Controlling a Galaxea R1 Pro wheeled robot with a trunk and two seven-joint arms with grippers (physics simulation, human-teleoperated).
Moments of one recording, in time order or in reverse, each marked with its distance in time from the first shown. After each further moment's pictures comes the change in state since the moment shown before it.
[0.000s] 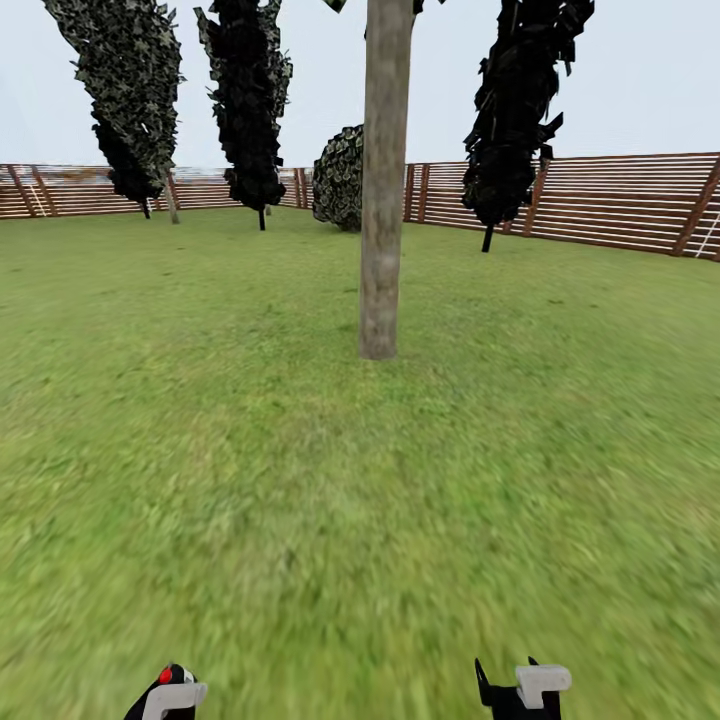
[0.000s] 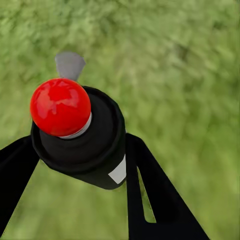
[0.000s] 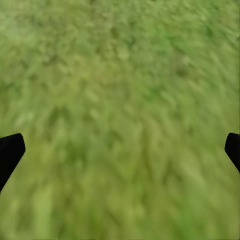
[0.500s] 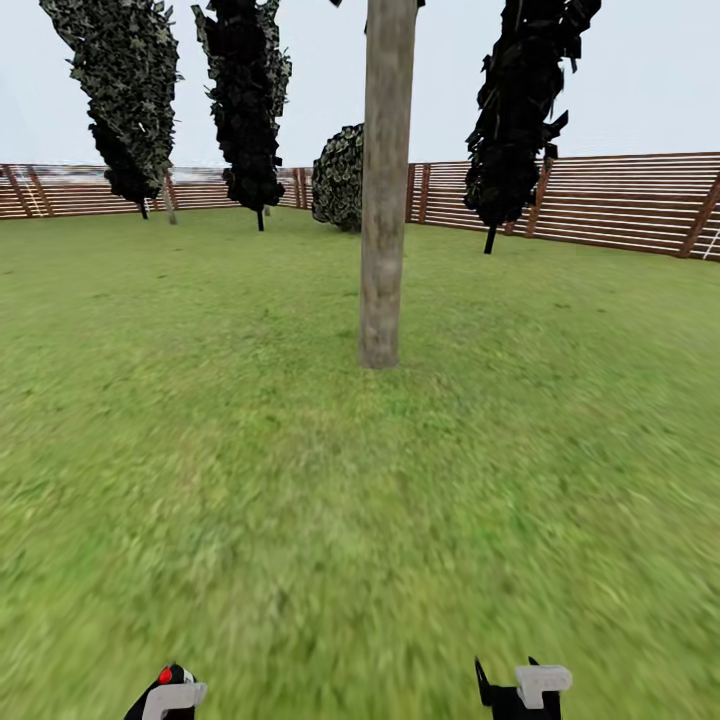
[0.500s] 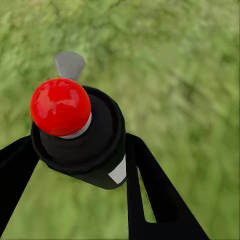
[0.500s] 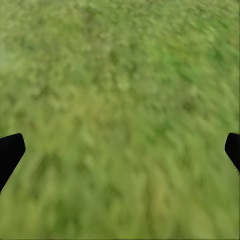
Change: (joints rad) left arm 0.000 0.000 0.000 0.000 0.000 0.001 0.000; right arm 0.000 0.000 -0.002 0.000 0.001 0.001 0.000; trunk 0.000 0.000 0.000
